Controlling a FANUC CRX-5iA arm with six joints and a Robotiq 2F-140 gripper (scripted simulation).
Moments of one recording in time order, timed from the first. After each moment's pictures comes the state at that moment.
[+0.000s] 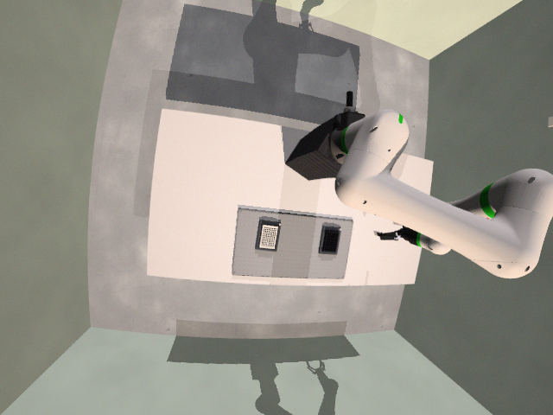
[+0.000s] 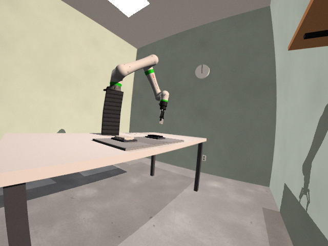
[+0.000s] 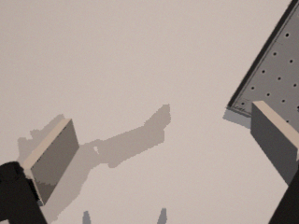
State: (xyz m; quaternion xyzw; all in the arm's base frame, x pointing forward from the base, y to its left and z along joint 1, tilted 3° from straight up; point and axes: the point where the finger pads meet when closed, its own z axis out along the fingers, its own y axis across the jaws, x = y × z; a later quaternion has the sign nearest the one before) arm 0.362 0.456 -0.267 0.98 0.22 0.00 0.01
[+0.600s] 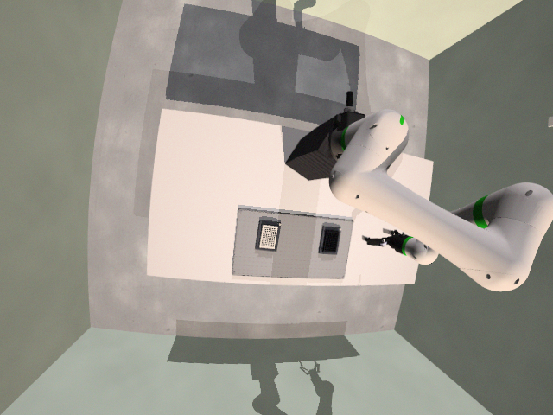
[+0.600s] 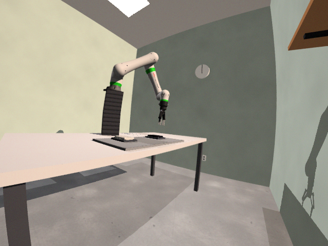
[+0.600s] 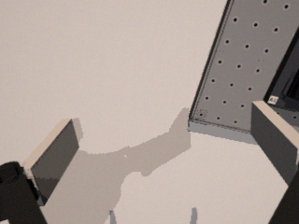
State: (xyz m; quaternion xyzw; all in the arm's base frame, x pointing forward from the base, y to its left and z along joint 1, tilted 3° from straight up) arm 0.404 0.393 -0.282 0.99 0.13 0.00 -0.01
